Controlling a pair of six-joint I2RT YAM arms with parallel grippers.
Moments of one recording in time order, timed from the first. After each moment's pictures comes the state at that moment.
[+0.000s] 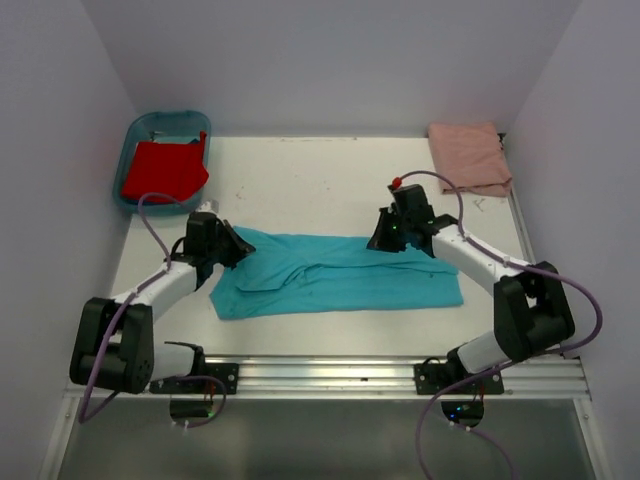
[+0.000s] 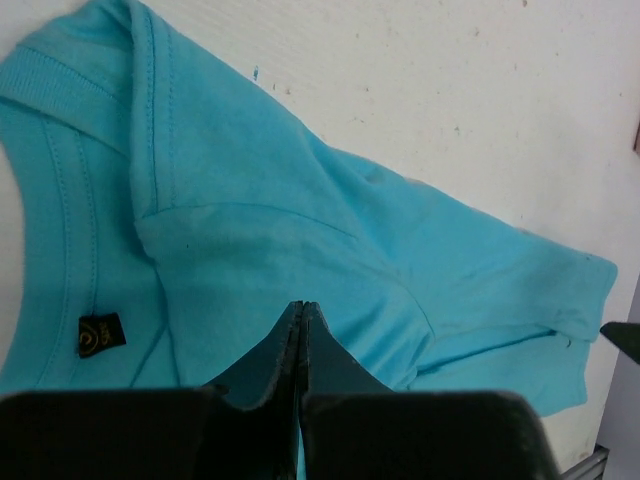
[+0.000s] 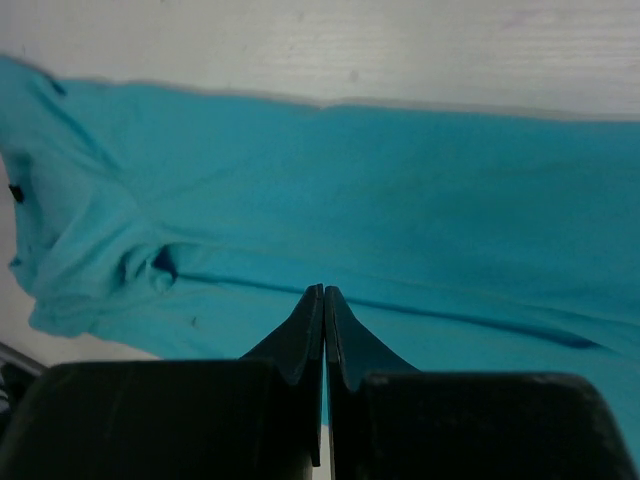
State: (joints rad) left arm -0.15 1.26 0.55 -0.01 0.20 -0.74; right arm 0.35 1.47 0.94 -0.34 -0.18 0.57
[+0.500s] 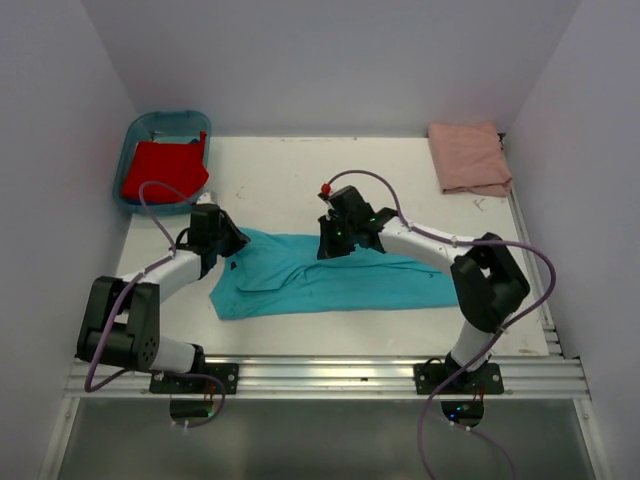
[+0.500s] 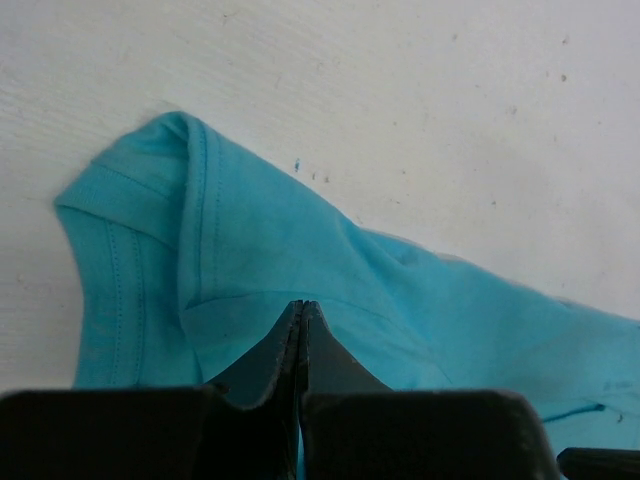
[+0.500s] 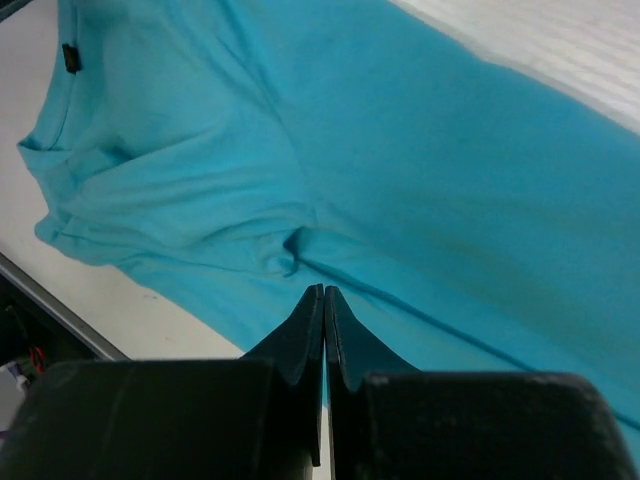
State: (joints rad) left arm -0.15 1.40 0.62 0.08 0.09 -0.70; right arm 0.69 1.72 1.18 -0.35 -0.20 0.49
